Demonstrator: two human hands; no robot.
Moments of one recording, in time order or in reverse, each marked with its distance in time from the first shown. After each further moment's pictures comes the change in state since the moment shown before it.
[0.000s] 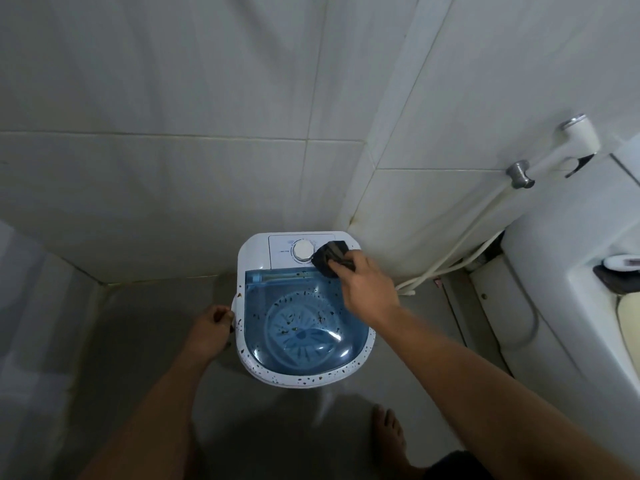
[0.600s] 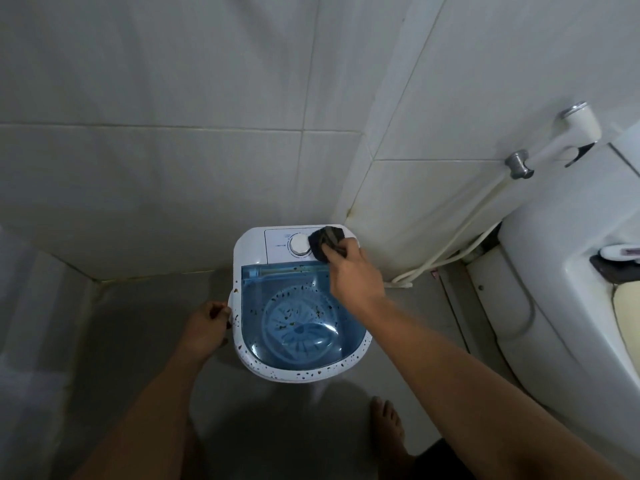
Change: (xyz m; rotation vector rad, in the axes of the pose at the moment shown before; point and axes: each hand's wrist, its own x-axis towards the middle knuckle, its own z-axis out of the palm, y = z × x) left_hand -0.002 0.000 0.000 -0.003 -0.009 -0.002; right_hand 0.012 -0.019 0.007 0.109 0.039 0.113
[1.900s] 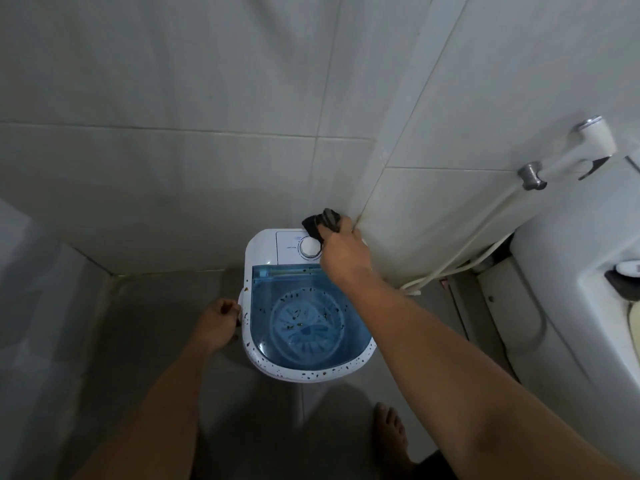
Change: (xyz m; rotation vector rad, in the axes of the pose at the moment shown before) left_hand 0.000 0.005 -0.003 -0.046 -0.019 -0.052; right_hand 0.060 -0.039 -0.018 -0.031 -0.178 0.150
